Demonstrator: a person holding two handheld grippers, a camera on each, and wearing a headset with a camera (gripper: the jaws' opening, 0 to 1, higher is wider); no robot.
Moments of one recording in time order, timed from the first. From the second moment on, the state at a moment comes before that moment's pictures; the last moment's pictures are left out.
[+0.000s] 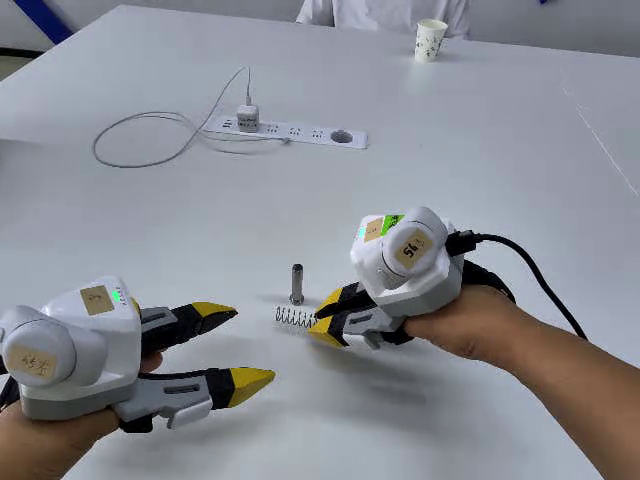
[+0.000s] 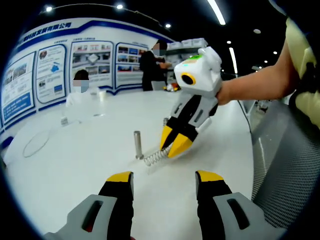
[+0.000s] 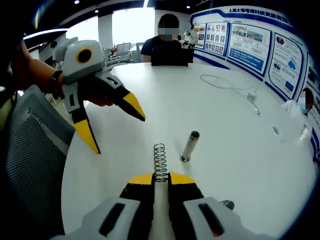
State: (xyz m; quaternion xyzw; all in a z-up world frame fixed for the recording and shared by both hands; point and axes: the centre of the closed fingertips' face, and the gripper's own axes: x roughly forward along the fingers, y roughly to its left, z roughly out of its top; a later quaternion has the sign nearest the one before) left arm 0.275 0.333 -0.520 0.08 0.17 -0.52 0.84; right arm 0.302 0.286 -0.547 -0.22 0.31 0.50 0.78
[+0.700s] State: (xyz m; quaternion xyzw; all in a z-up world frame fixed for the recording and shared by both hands) left arm 0.271 0.318 -0.522 0.09 0.17 -0.54 0.82; right arm 0.272 0.282 -0.531 -0.24 0.30 0.53 0.76
